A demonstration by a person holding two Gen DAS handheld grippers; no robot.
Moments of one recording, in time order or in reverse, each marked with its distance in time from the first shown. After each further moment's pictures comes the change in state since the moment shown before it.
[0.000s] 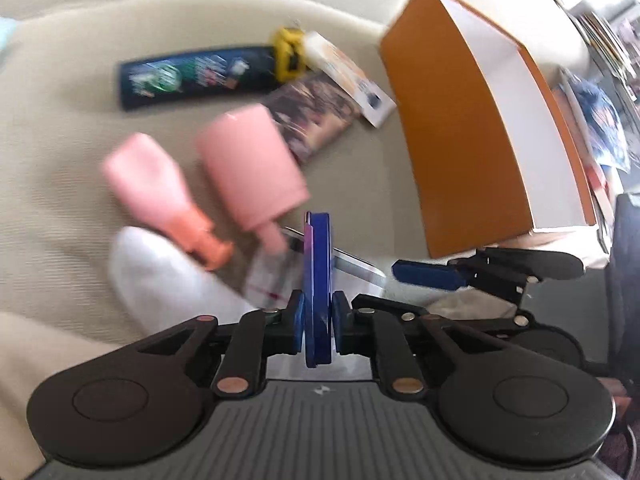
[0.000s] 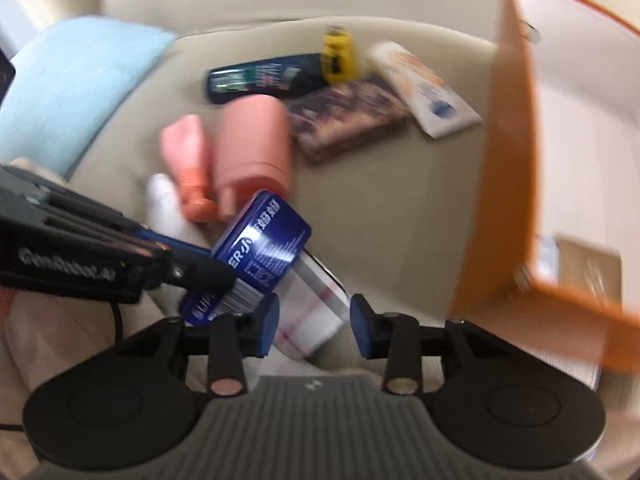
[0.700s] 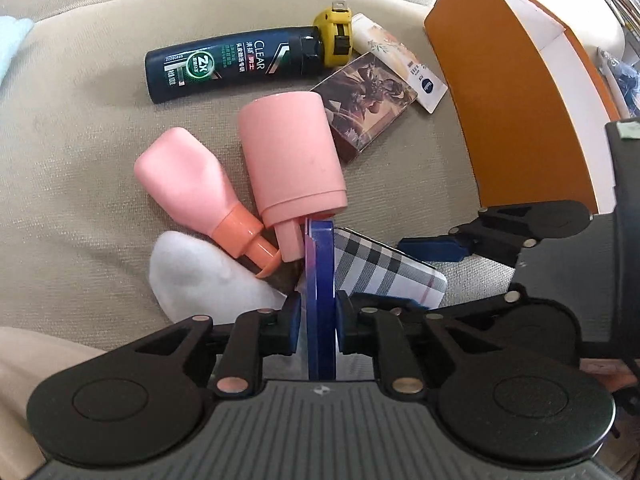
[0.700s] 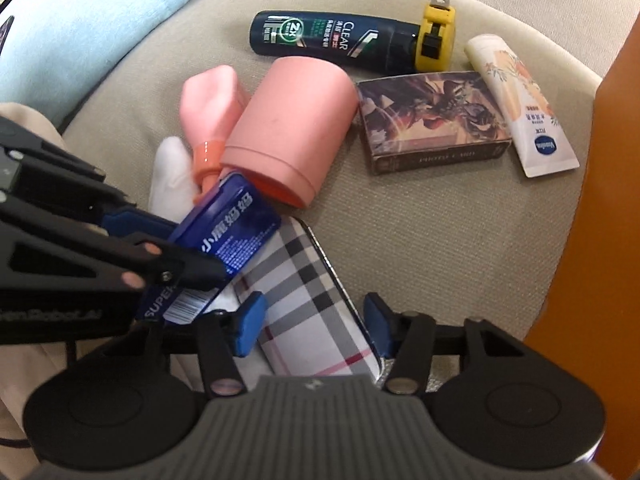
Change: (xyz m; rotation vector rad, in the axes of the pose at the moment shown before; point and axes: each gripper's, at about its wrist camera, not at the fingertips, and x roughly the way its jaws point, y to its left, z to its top) left arm 0.014 0.018 0.026 0.018 0.065 0.109; right arm 0.054 0.018 0.041 -0.156 0.142 0.023
